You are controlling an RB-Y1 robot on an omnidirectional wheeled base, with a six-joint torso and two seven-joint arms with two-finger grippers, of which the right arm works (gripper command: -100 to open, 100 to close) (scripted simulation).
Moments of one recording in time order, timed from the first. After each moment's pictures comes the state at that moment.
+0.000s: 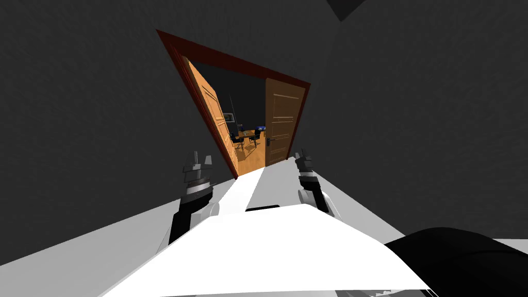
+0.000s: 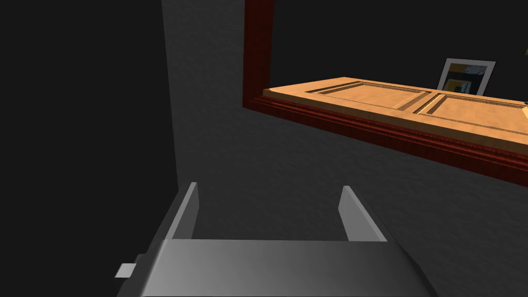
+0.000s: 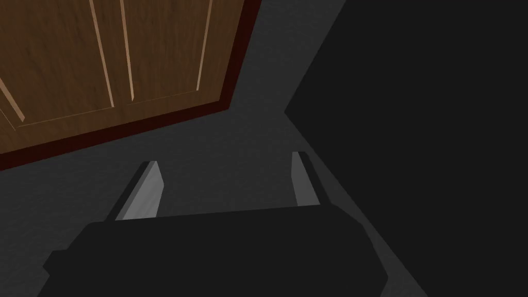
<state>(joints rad) 0.46 -0.01 -0.06 -2.23 0.12 -0.36 -0.16</state>
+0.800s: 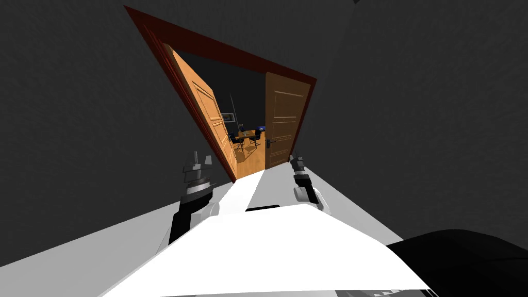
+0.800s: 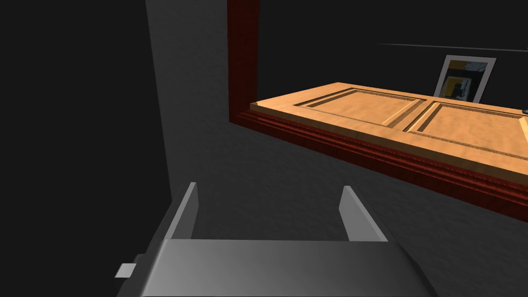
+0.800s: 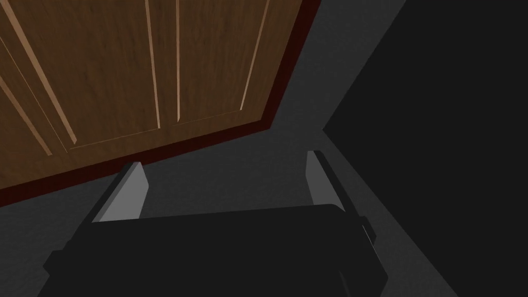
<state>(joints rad) 0.36 -0.04 -0.04 -2.06 0.11 -0.36 -0.14</state>
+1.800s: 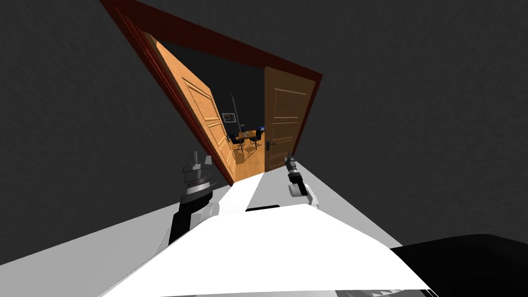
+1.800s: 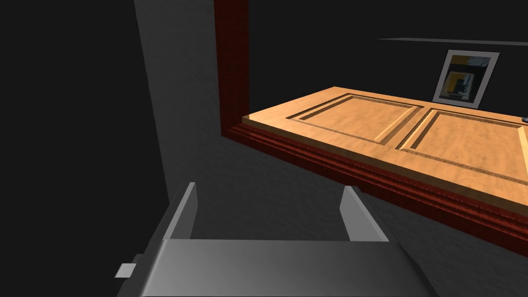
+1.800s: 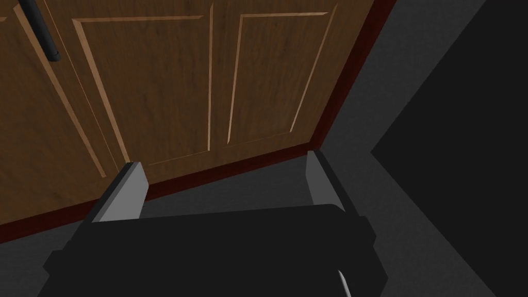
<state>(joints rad) 0.24 -0.06 -0.01 -1.83 0.08 -0.35 -0.11</state>
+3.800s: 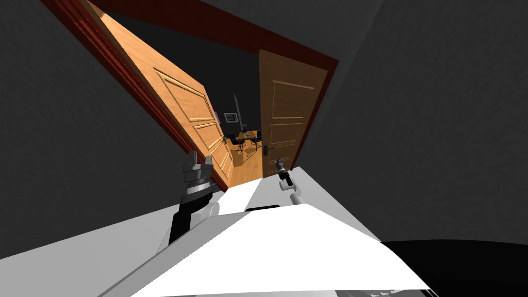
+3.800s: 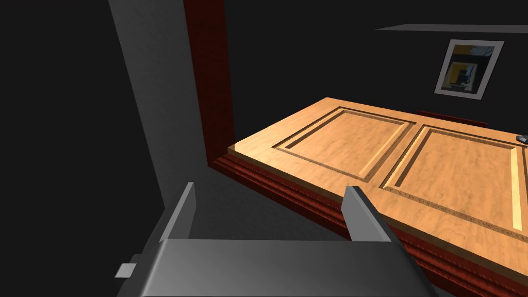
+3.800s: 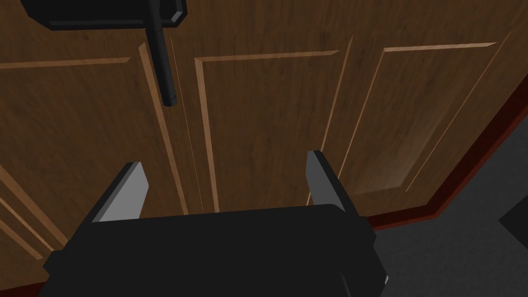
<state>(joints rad) -0.04 -0.04 0.05 -1.36 0.04 -0.33 -0.05</state>
